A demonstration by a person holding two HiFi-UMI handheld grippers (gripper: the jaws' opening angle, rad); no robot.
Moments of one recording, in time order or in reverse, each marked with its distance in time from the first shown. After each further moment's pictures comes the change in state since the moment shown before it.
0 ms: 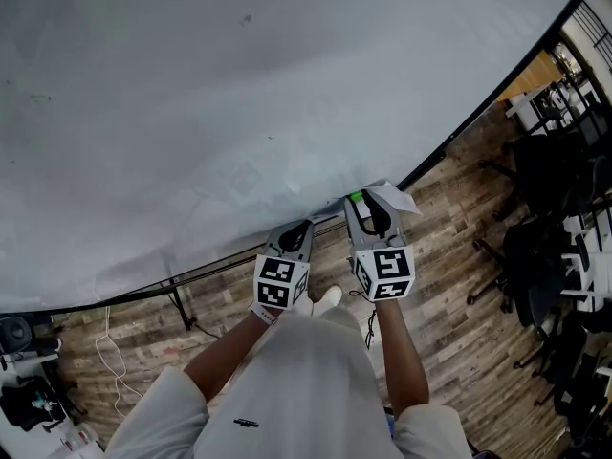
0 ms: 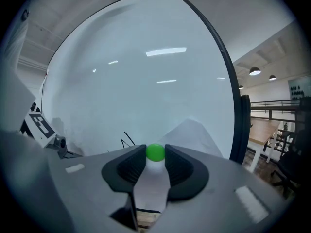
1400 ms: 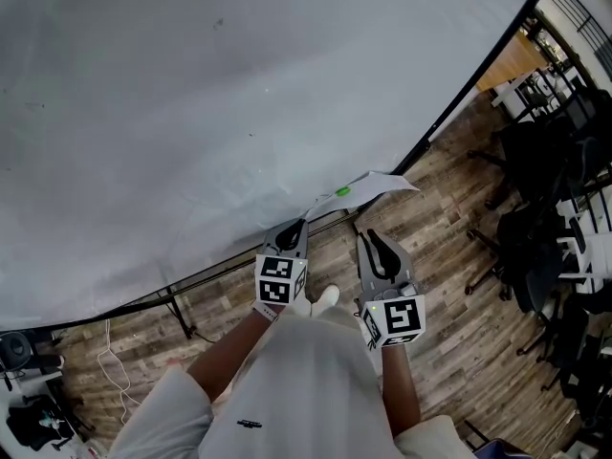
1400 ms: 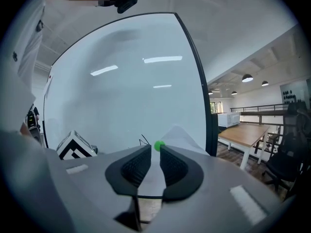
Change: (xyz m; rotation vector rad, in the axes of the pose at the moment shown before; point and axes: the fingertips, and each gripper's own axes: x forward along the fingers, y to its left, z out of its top) left arm 0.013 -0.003 -0.013 0.008 0.004 0.012; right arm -0.098 0.016 0.010 -0.006 -0.057 -0.067
